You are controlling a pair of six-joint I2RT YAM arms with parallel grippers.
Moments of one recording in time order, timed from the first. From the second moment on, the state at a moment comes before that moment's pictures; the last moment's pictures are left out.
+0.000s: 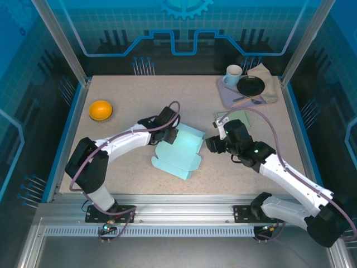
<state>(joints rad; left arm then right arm) -0.62 1.67 1.20 -0.54 -0.20 -0.11 0.60 1.01 0.81 -0.50 0.12 0.15</state>
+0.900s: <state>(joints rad) -0.87 1.81 1.35 -0.63 -0.78 1.63 0.55 0.48 0.75 -0.69 0.18 0.25</state>
